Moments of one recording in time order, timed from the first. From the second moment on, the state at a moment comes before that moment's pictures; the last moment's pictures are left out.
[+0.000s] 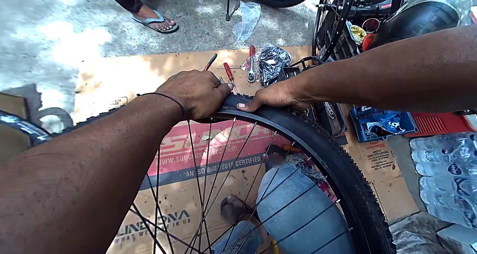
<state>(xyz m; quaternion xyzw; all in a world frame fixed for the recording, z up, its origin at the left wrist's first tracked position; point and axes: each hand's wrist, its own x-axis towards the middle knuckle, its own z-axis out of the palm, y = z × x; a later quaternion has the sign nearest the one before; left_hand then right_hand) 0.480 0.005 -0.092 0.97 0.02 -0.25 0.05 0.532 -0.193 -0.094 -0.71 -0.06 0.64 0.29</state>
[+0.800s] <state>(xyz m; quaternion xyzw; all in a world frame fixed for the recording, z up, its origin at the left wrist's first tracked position) 0.421 0.077 -0.073 0.96 0.18 0.02 0.21 0.544 -0.128 -0.078 -0.76 -0.28 0.53 0.25</state>
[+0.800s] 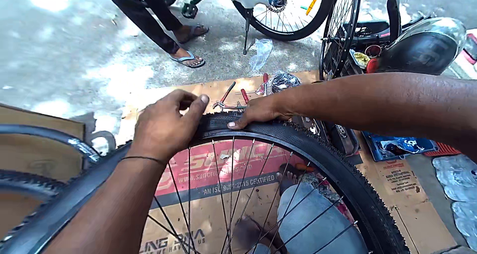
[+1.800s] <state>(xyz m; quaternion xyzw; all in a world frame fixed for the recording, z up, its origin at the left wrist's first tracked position) 0.341 0.157 -0.052 0.91 0.28 -0.15 0.26 0.532 -0.120 -0.089 -0.77 -0.28 0.49 0.29</state>
